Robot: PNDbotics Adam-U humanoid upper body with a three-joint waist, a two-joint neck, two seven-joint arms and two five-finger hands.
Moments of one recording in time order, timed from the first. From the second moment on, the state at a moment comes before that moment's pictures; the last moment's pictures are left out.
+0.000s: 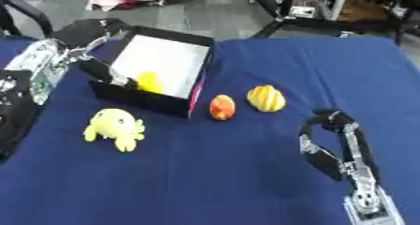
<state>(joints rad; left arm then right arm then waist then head) -0.93 0.45 -0.24 -0.98 -1.08 -0.34 -0.20 -0.02 -0.22 0.09 -1.69 0.32 -0.06 -0.13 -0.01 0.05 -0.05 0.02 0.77</state>
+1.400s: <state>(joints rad) -0.69 0.83 -0.49 -1.50 -0.33 -0.29 -0.83 -0.02 -0.23 0.08 -1.69 0.32 -0.06 -0.14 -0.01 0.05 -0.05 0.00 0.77</state>
